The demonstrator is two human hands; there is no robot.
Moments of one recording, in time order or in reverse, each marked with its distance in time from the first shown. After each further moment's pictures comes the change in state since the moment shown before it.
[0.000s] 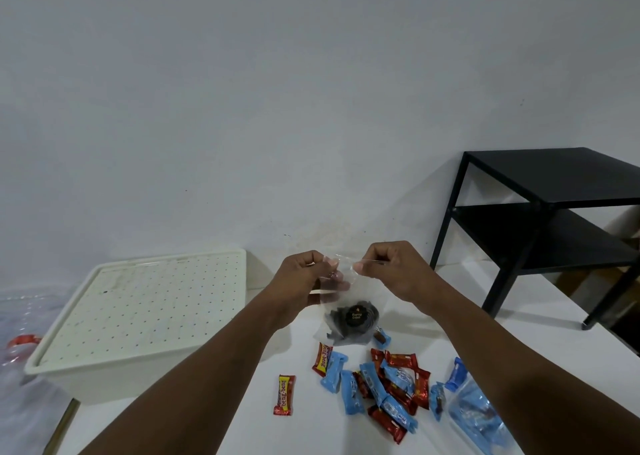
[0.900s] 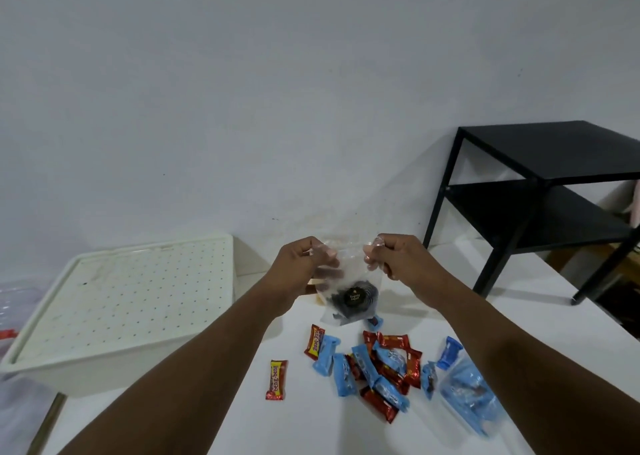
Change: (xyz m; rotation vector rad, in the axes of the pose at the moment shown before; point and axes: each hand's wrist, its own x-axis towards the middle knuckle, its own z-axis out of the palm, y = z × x) left_hand 0.022 -0.016 0.008 0.076 0.025 -0.039; right_hand -0.002 0.032 -0.013 0.161 0.036 0.146
